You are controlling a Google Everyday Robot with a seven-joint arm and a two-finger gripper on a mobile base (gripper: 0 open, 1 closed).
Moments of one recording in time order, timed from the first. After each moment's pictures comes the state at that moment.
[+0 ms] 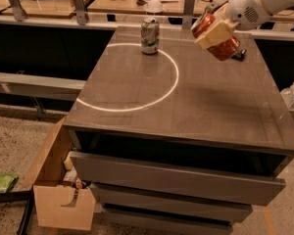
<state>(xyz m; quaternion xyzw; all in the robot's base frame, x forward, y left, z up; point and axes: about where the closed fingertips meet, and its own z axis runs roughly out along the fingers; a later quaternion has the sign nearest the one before) 0.648 -0.157 0.986 -0.53 0.75 0.15 0.36</state>
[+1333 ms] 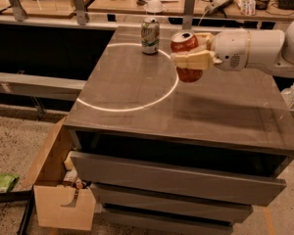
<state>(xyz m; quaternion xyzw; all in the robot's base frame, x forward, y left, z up) 0.604 -0.090 0.968 -0.48 0.59 0.37 0.54</state>
